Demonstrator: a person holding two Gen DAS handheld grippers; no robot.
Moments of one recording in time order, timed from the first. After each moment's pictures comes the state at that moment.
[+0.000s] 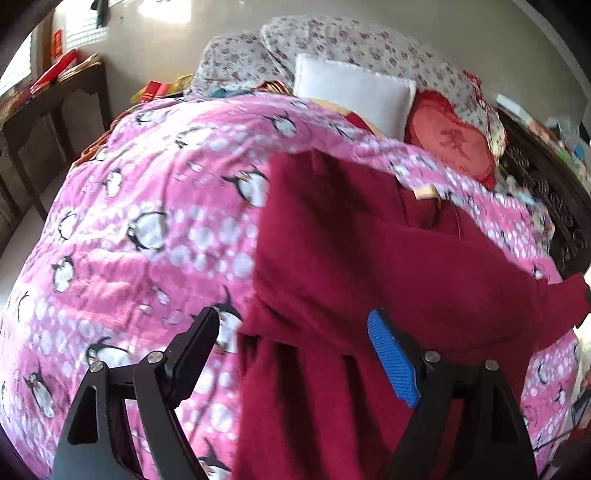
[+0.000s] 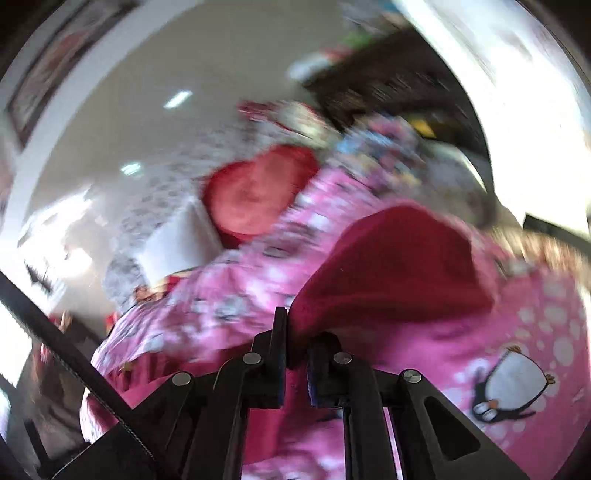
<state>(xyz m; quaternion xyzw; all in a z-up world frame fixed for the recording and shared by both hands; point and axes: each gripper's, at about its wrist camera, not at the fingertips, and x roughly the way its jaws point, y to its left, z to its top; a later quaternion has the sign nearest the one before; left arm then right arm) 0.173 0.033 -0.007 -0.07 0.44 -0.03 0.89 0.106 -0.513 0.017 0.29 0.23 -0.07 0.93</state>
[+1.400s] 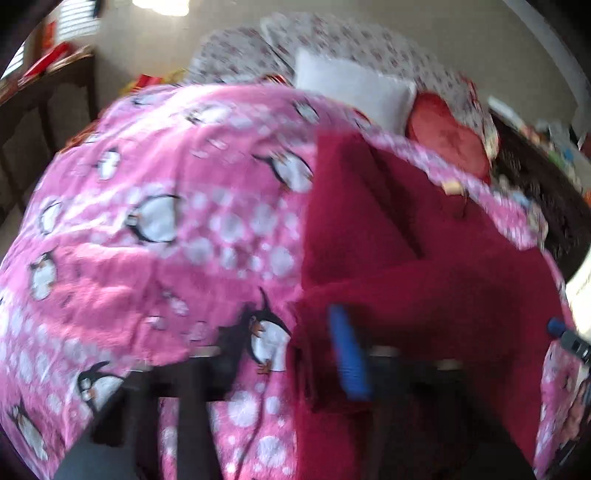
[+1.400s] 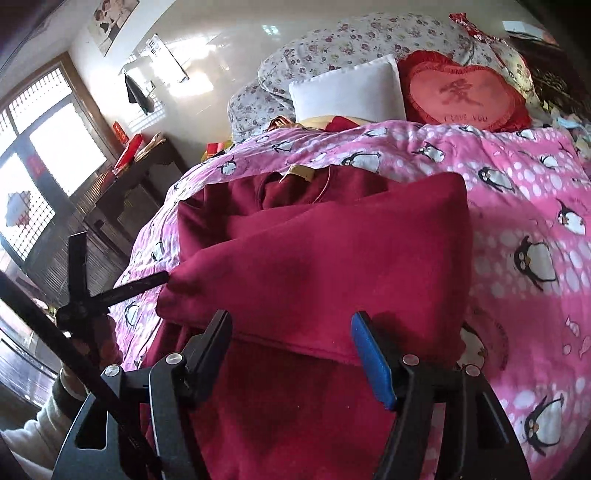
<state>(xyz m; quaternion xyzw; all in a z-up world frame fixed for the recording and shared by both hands) 0.193 0.067 -0.056 -0.07 0.45 -0.08 0.89 0.159 -0.272 -0.021 0.13 0.39 0.20 0.89</state>
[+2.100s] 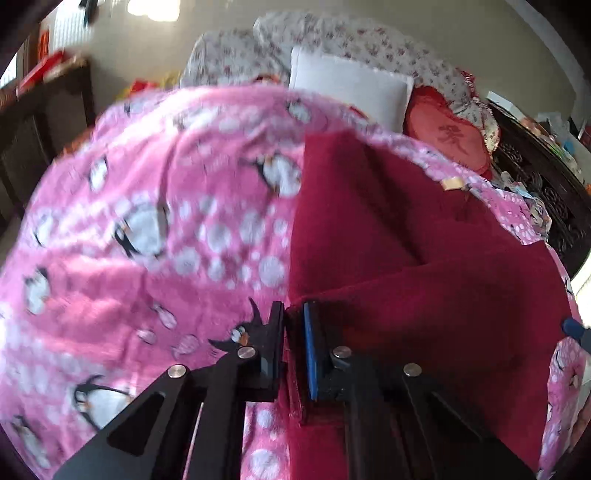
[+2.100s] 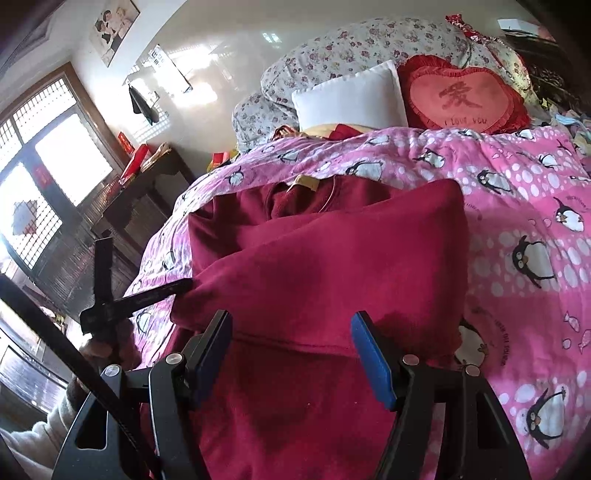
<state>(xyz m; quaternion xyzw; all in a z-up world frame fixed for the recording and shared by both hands) 0.192 0.061 -0.044 -0.05 0.43 -0.07 0.90 0.148 -0.279 -0.009 0.15 0.37 0.21 0.89</state>
